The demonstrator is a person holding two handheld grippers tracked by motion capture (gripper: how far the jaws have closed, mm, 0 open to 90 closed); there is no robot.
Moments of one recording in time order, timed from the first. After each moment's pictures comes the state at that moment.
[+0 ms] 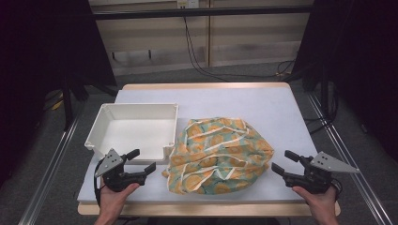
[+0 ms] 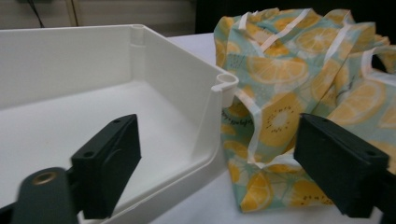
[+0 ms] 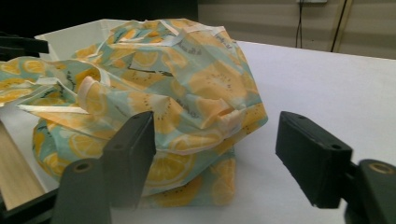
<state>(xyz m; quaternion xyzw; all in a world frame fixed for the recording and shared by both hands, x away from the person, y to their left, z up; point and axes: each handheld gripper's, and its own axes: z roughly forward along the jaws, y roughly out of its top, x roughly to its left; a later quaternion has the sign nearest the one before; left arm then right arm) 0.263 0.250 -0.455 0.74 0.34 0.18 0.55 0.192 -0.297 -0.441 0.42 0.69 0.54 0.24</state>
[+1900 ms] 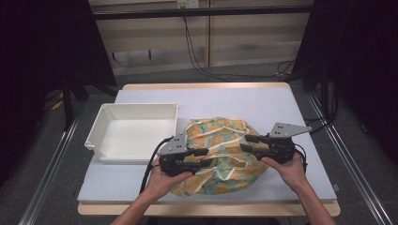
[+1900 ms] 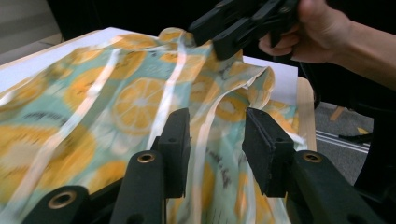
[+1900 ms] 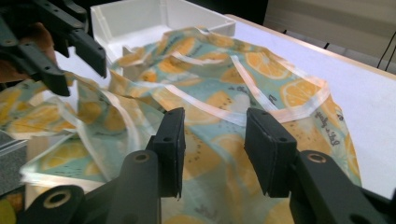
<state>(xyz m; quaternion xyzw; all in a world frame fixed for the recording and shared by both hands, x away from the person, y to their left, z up) 0.283 0.094 -0.409 0.82 0.13 0.03 0.55 0.274 -0.229 -0.406 0.30 0.78 0.52 0.15</state>
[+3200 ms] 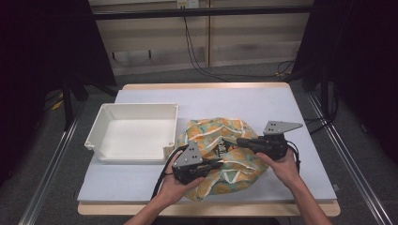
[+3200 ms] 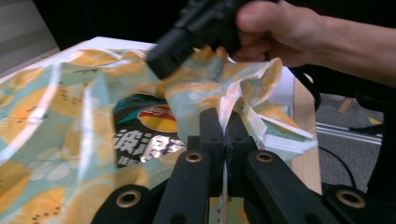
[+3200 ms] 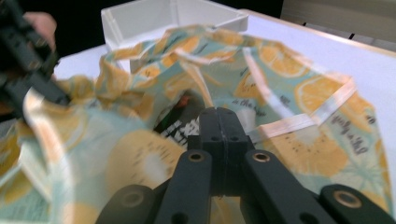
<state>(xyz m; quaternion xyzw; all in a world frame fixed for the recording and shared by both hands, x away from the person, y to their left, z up) 0.259 0.068 -0.416 0.82 0.10 0.07 0.55 0.292 -0.222 -0.418 0.30 0.78 0.53 0.11</state>
